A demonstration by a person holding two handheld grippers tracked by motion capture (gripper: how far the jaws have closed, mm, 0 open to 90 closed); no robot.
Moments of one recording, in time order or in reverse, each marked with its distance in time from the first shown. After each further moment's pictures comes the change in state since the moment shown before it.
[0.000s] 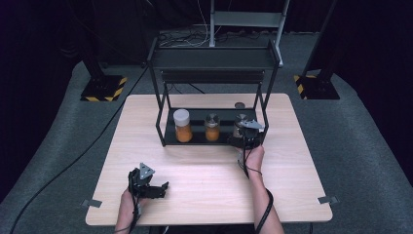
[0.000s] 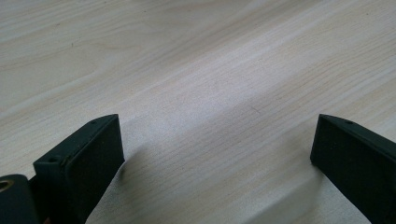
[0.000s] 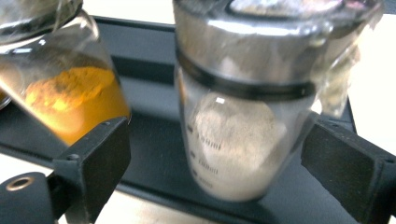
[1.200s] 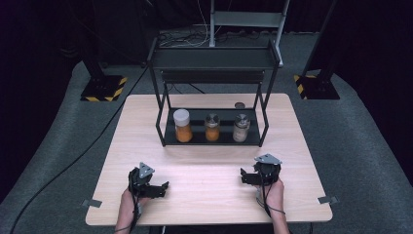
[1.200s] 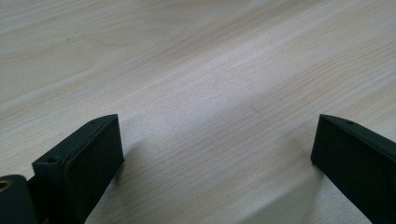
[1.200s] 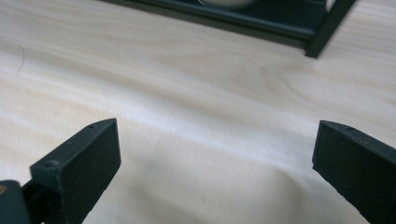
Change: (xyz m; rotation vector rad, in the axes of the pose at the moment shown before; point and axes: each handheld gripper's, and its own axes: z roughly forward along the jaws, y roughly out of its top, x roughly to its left) left arm 0.002 0.001 0.002 0.009 -0.016 -0.027; right arm -0.020 -0.091 -0.091 0.119 0.033 -0.085
